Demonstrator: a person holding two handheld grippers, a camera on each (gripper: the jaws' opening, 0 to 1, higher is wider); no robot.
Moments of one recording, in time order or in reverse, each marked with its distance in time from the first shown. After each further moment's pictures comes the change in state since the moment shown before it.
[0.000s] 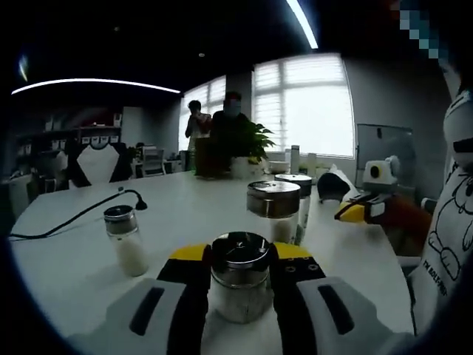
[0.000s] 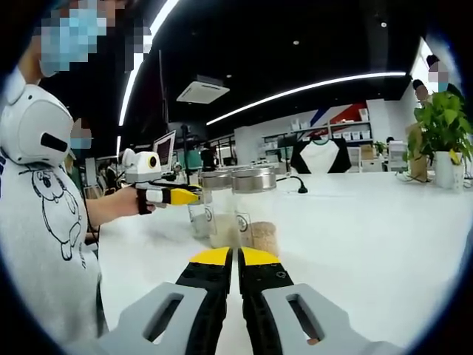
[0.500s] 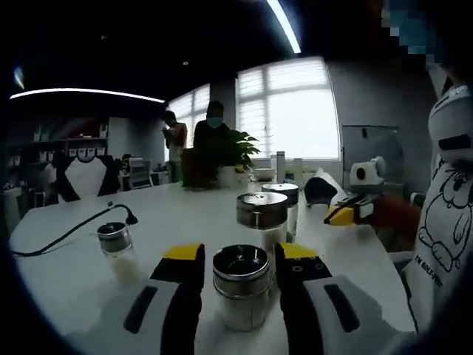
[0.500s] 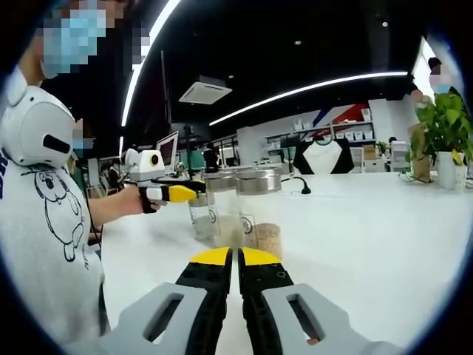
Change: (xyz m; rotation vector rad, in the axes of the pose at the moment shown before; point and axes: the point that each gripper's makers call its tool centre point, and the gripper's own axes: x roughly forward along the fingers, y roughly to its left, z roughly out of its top) left arm -0.003 -0.004 0.019 0.040 -0.063 -0.092; right arm 0.002 0.005 0.002 -0.004 0.000 0.024
